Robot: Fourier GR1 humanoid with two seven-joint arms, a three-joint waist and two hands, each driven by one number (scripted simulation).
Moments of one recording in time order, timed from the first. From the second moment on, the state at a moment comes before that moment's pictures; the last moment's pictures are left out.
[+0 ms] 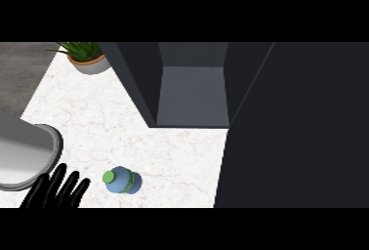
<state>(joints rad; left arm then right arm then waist) 0.56 0.04 -0.41 -2.49 0.09 0.02 0.28 0.17 -0.09 0.35 -2.49 -0.02 -0.05 0.38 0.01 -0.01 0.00</state>
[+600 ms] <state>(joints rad) 0.56 0.06 -0.42 -2.49 0.05 0.05 0.23 0.11 -0.10 0.39 -2.50 0.00 -0.13 0.44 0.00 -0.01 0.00</state>
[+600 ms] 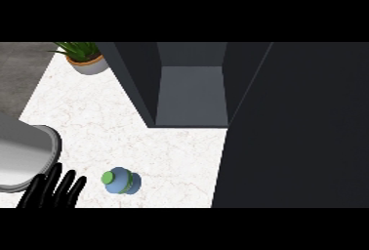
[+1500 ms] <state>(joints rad) 0.39 0.07 -0.14 -2.23 0.15 0.02 0.16 0.09 -0.15 0.43 -2.51 0.01 -0.18 0.48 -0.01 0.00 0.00</state>
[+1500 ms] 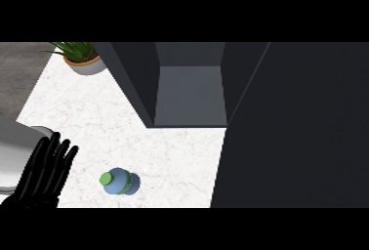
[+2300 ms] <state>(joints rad) 0.31 0.05 -0.06 -1.70 0.12 -0.08 -0.20 0.00 -0.18 0.44 -2.51 0.02 -0.23 0.55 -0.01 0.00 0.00</state>
